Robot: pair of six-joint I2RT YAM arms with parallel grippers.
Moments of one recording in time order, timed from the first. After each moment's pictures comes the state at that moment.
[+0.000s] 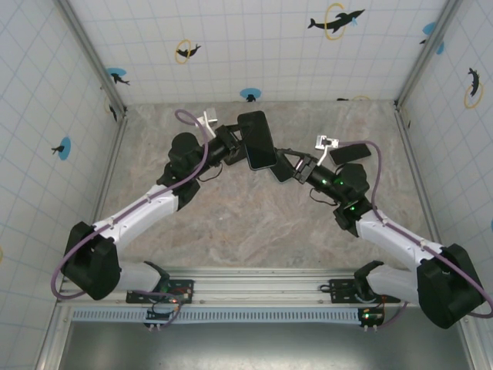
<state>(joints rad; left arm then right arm) -0.59 1.34 0.92 0.53 0.37 -1.21 0.55 1.13 0.55 0.79 -0.44 0.98</state>
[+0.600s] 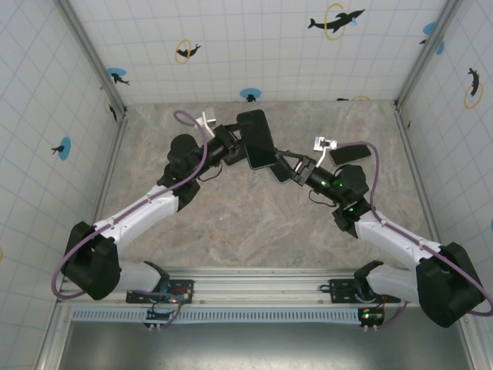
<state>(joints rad) -0.59 1.34 0.91 0.59 0.37 -1.26 0.56 1.14 0.54 0.83 -0.46 1.01</state>
